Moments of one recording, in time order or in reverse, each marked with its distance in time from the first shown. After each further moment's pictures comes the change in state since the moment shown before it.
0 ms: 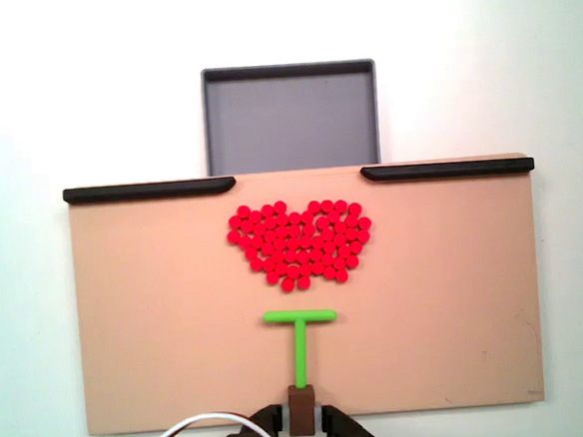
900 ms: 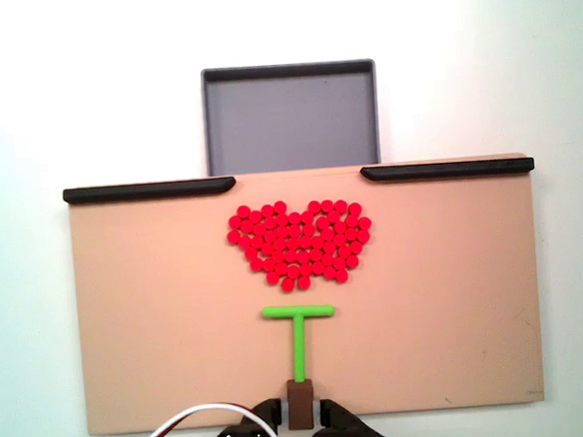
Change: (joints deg) arm -0.1 -1.4 0.0 -1.3 0.1
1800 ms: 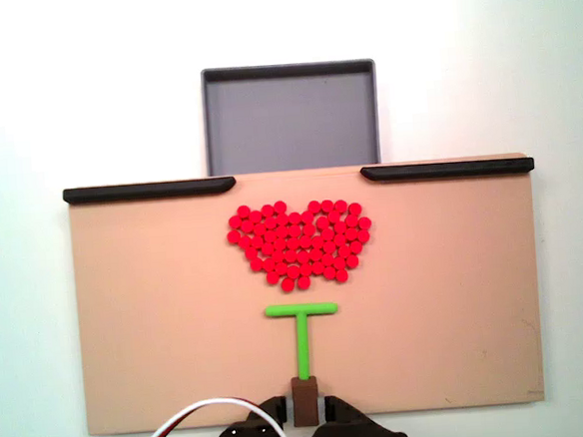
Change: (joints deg) arm 0.9 -1.8 -0.2 -0.5 -2.2
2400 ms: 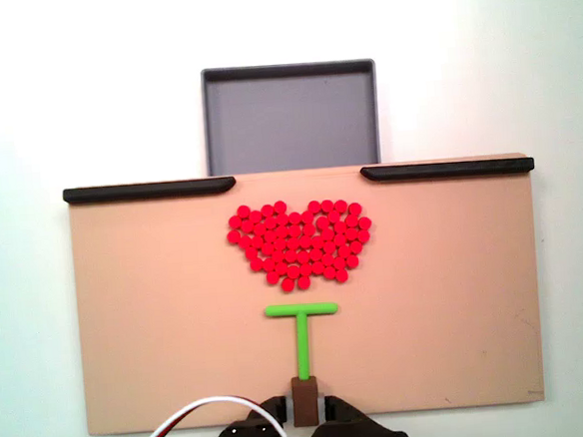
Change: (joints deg) arm 0.5 -1.0 -0.4 0.2 0.0
